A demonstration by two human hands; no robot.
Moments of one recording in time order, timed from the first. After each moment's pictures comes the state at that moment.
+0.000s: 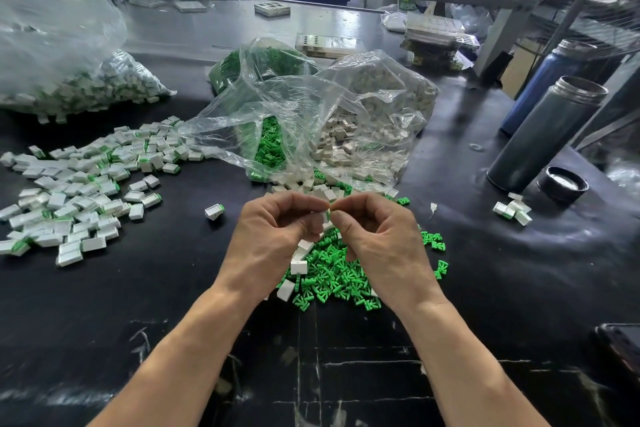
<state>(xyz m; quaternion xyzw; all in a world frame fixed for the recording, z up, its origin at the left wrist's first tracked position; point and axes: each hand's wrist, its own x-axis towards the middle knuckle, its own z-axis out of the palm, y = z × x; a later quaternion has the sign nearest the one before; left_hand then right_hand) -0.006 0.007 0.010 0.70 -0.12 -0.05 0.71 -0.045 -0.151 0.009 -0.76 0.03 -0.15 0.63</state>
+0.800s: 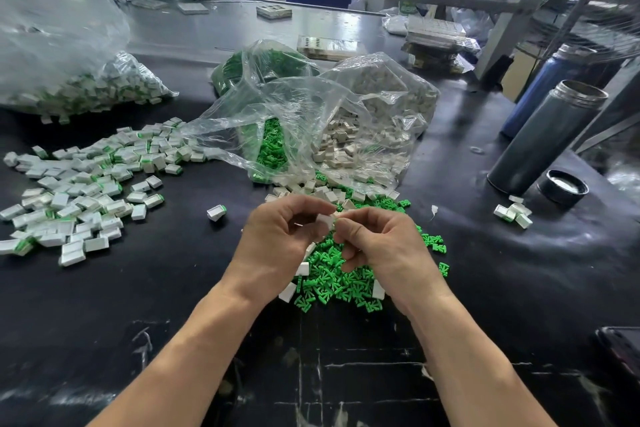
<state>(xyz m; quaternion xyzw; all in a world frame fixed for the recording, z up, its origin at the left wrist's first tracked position) -0.002 0.006 0.003 0.77 -0.17 -0.01 0.62 -0.043 -0.161 0.008 -0.72 0.08 -0.03 0.69</state>
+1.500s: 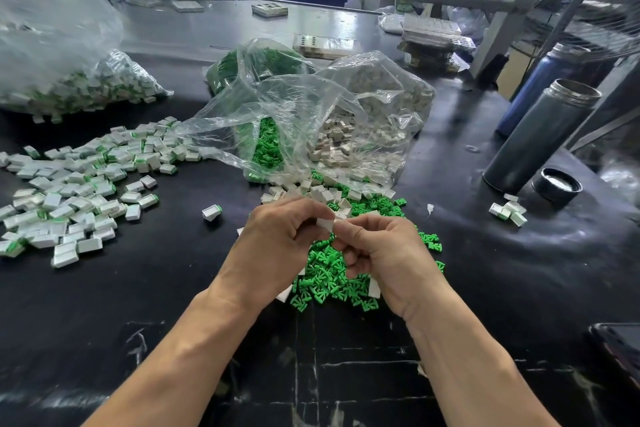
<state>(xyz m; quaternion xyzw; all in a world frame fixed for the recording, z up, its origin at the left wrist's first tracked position) -0.005 0.005 0.007 0.83 -0.26 0.10 0.48 -0.045 -0.162 0.012 -0.64 0.15 0.02 0.76</state>
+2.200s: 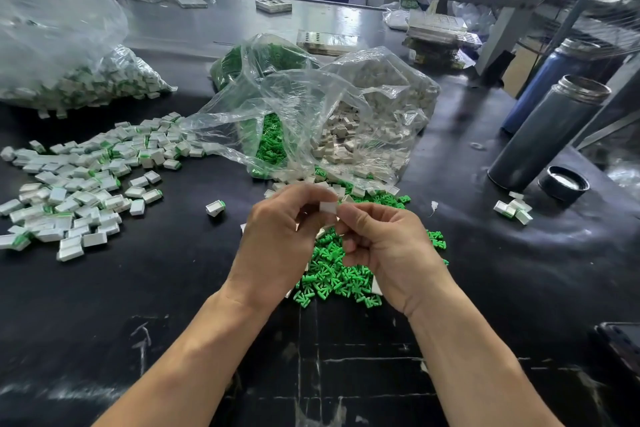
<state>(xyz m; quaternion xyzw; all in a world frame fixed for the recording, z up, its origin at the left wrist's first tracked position) -0.010 -0.001 0.004 0.80 -0.21 0.13 0.55 -0.046 -0.155 0.020 -0.59 0.12 0.01 0.80</state>
